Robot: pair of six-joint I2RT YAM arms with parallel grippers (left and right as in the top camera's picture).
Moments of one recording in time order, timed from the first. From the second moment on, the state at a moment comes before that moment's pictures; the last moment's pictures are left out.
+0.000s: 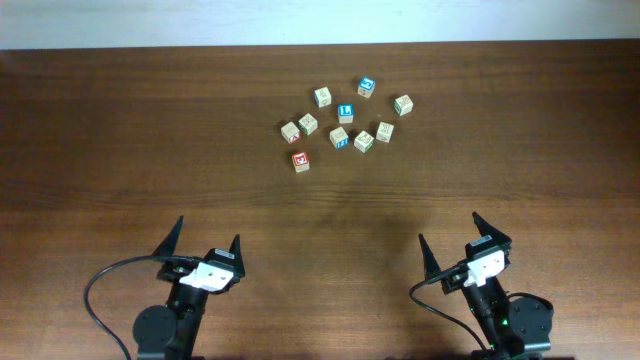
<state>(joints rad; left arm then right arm) -0.02 0.02 0.02 -0.07 0.16 0.56 0.05 0.01 0.02 -0.05 -0.29 -0.16</state>
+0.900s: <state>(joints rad) -0.02 0.02 0.02 -0.07 0.16 0.56 0.05 0.01 0.02 -0.05 -0.29 -0.16</state>
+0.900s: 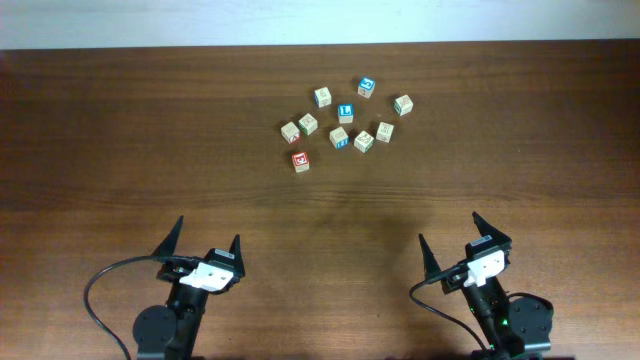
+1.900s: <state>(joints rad) -0.02 0.02 0.02 -0.04 0.33 0.53 0.05 0.01 0.02 -0.06 -0.24 -0.16</state>
